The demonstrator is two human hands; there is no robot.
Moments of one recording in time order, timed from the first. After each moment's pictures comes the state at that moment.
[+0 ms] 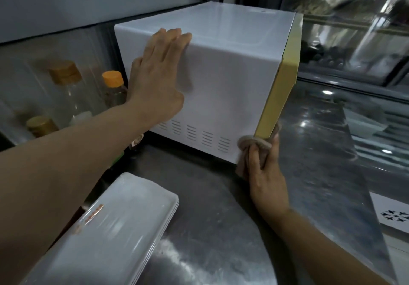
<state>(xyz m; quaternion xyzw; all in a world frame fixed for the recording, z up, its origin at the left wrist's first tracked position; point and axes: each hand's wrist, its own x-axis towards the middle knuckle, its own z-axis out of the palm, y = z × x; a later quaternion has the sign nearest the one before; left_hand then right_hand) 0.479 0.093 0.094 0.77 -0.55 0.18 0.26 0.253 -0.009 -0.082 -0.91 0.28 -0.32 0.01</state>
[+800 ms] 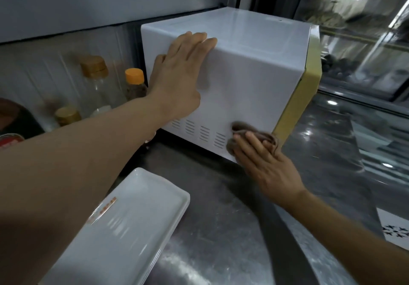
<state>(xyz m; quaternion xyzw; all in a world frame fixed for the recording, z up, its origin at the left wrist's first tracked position) 0.483 0.100 0.102 0.77 -0.57 0.17 0.24 0.261 -0.027 -0.037 -0.89 0.07 -0.20 -0.39</state>
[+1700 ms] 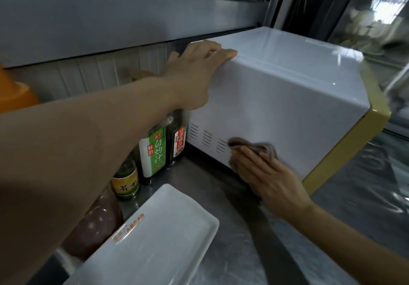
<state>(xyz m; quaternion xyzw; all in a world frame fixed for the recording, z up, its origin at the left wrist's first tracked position) 0.547 0.118 0.132 0.81 -0.56 0.11 0.14 0.330 -0.011 -0.023 -0.91 0.02 -0.12 -0.40</state>
